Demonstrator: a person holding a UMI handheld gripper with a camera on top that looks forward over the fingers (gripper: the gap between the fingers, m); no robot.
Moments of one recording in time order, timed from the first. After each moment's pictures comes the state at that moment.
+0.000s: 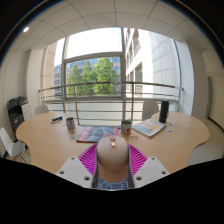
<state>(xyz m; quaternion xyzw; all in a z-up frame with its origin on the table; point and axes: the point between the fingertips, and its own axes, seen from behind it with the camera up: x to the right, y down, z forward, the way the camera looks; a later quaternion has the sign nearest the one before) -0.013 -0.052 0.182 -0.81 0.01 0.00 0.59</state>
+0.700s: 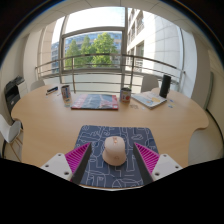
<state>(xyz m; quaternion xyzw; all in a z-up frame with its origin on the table) -0.009 -0.082 0.069 -0.88 0.00 -0.03 0.47</state>
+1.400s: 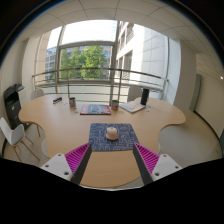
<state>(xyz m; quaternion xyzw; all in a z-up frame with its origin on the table) -0.047 -0.323 0.208 -0.86 0.04 -0.07 0.51</state>
